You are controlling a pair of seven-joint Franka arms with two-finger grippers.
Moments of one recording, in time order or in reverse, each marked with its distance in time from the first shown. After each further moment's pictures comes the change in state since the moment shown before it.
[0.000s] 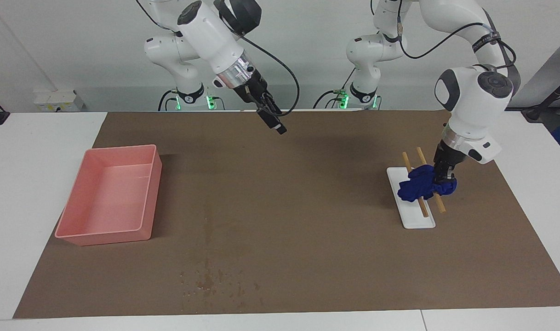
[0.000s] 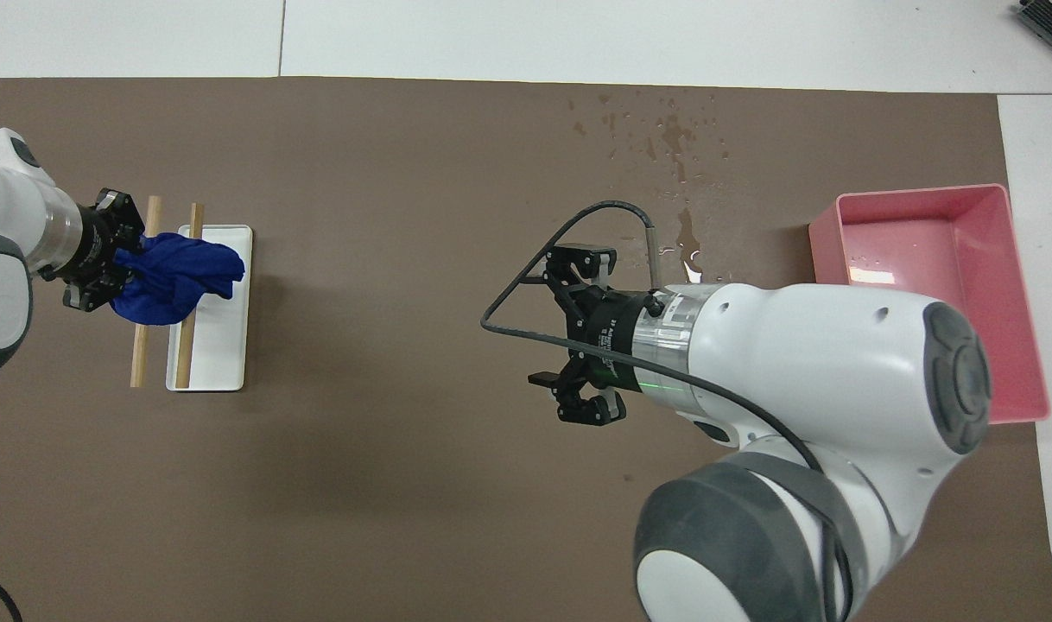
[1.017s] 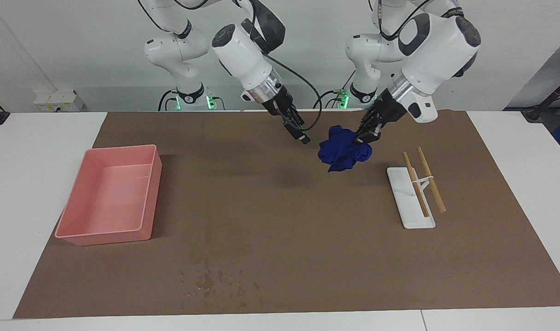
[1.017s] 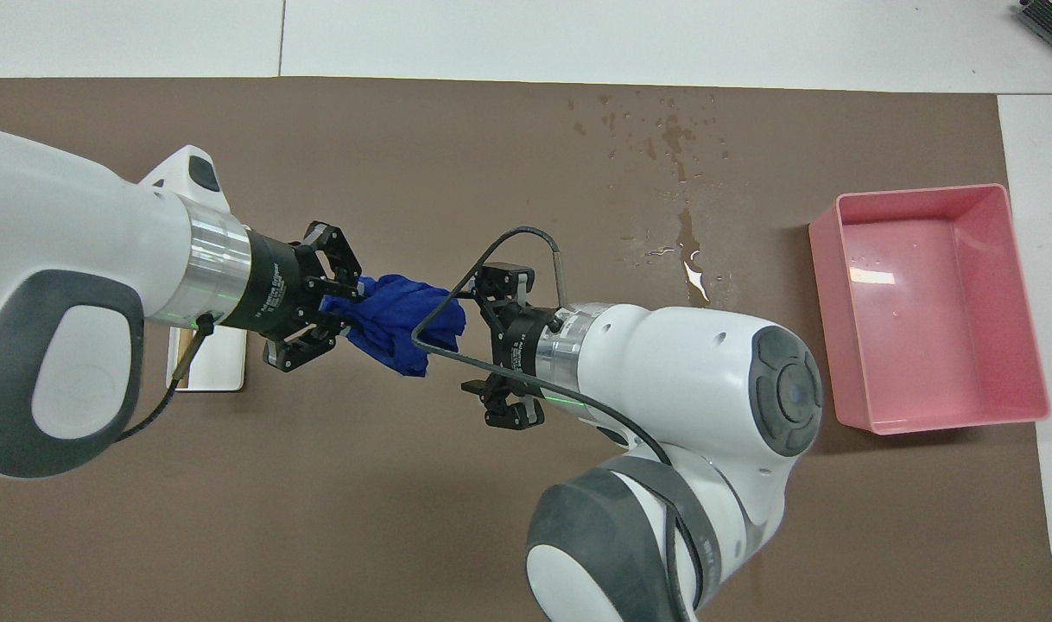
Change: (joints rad) left arm -0.302 -0.141 -0.016 0.029 -0.451 -0.199 -0.076; right arm 0.107 0.106 0.000 0.003 0.003 0.140 0.029
